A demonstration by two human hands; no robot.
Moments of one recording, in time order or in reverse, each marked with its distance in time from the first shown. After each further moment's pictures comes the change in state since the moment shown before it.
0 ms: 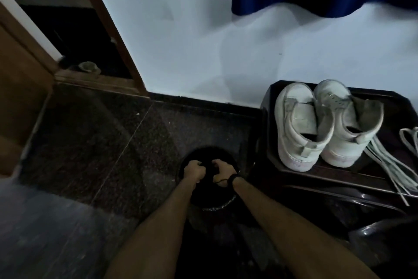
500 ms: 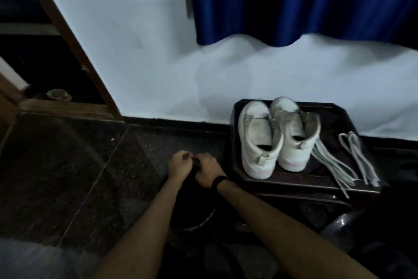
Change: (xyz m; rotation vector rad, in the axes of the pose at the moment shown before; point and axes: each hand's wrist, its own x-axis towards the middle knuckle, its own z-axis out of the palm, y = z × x) left_hand -0.021 0.082 -0.005 -0.080 0.203 0.296; right_hand -0.042 -0.015 -0.060 -0.006 0.347 -0.171
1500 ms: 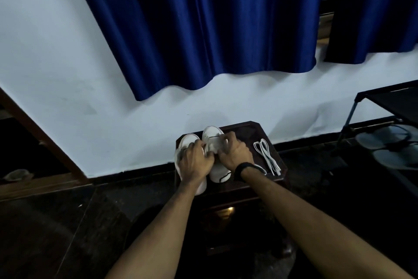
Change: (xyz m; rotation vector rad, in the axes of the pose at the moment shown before) left_hand -0.146 0.198 0.101 0.435 0.359 0.796; right_hand -0.151 0.093 -0.217 0.112 0.712 0.185
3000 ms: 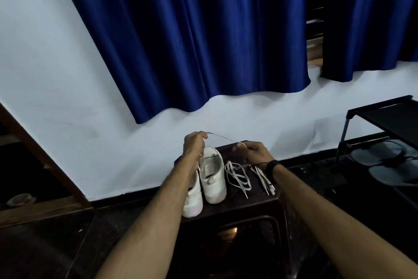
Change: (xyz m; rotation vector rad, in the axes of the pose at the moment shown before) left_hand 0.070 0.076 -0.064 -0.981 -0.293 -0.522; right_hand 0.036 0.040 -0.083 0.594 -0.175 0.029
